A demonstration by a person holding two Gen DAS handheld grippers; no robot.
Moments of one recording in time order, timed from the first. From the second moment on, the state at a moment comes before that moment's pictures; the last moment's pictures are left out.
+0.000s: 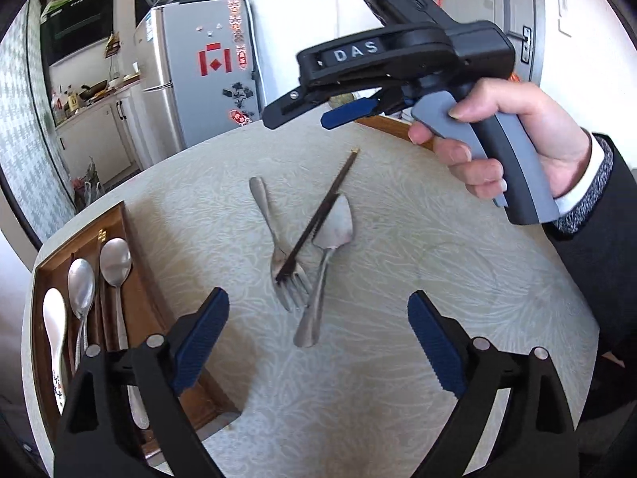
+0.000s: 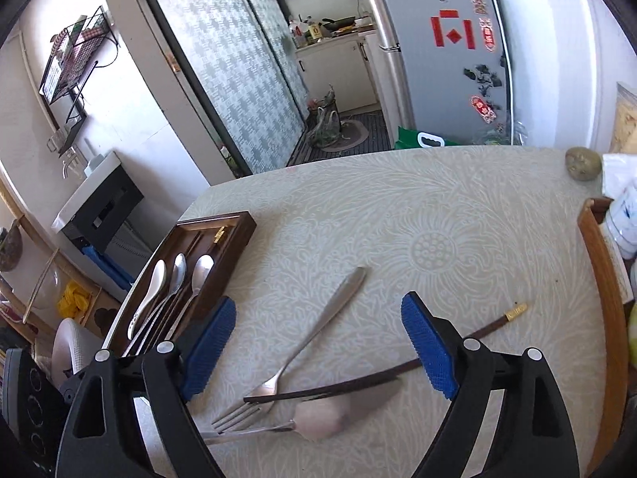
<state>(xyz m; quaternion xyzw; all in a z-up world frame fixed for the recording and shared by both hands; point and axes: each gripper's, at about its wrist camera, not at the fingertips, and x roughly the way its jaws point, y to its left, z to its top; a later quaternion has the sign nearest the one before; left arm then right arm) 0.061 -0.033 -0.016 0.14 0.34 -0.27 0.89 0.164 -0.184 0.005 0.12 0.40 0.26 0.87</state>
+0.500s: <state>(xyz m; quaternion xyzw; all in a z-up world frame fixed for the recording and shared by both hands) 0.086 -0.031 -0.038 0.12 0.40 -0.23 0.88 0.152 -0.192 -0.011 0.11 0.41 0.26 0.87</state>
